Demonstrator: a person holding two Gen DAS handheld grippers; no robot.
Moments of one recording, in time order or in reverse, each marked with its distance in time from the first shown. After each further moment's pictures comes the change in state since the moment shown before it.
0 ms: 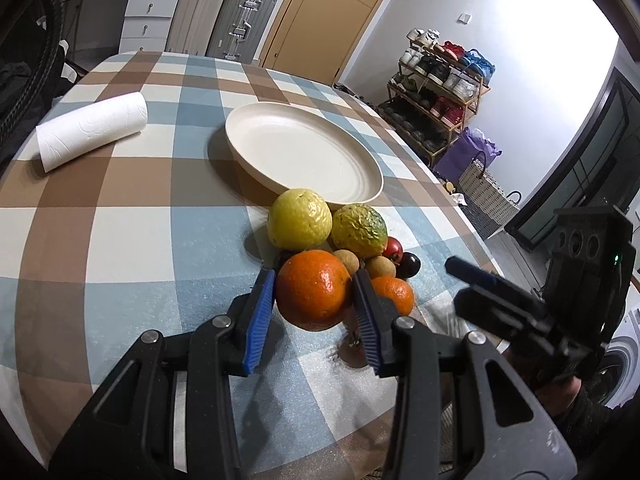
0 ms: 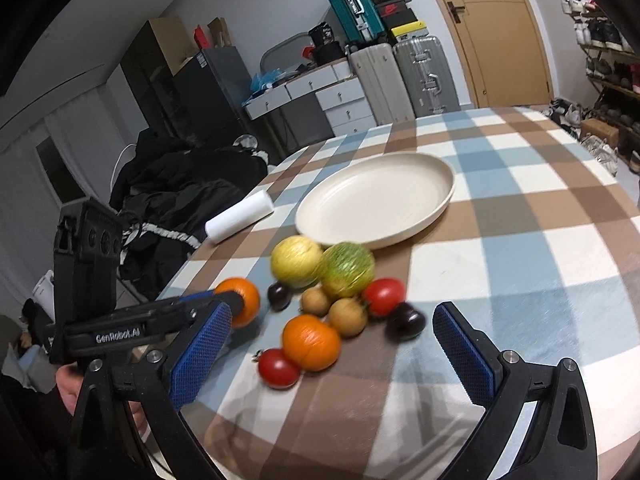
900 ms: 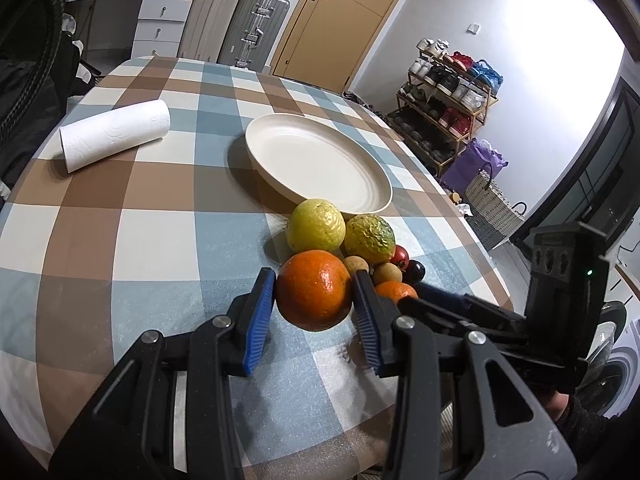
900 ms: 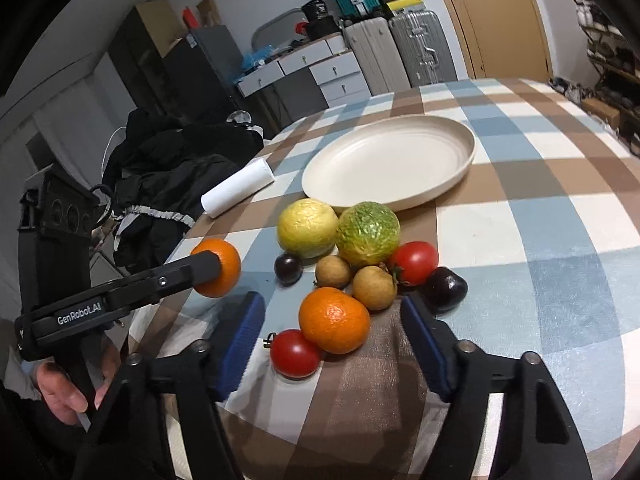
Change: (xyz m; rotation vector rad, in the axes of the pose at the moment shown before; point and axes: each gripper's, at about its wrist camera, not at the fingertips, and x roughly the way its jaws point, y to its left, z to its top) left arm -0.022 0.008 0.000 -0.028 -0.024 0.030; right arm 0.028 0.005 -0.009 0.037 0.101 -0.027
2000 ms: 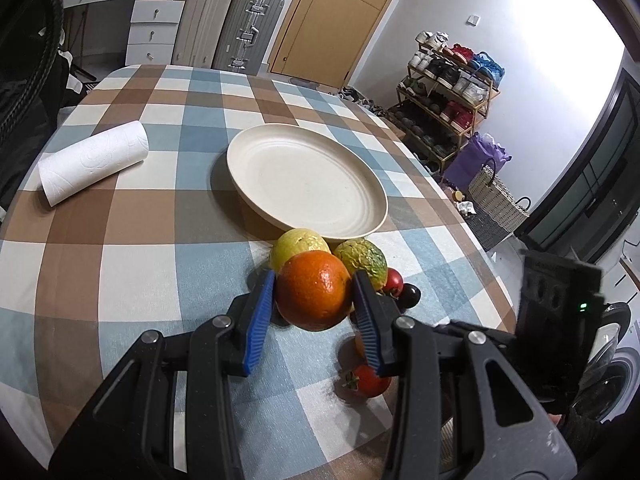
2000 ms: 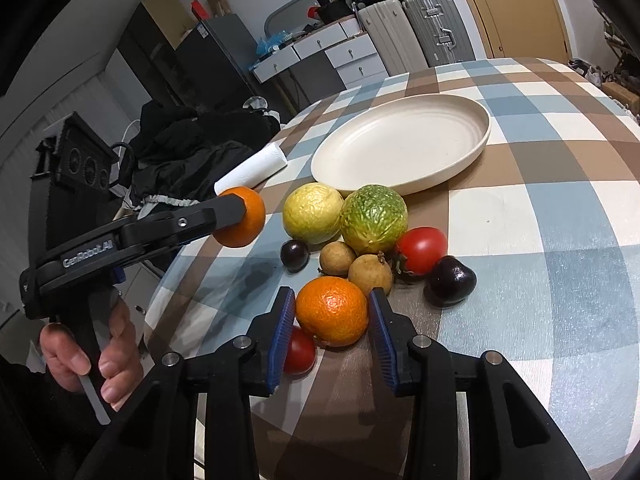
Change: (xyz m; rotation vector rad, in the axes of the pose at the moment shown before) left arm 0.023 -0.018 0.029 0.030 0.026 0.027; right arm 0.007 -0.008 0.002 -0.002 0.068 0.094
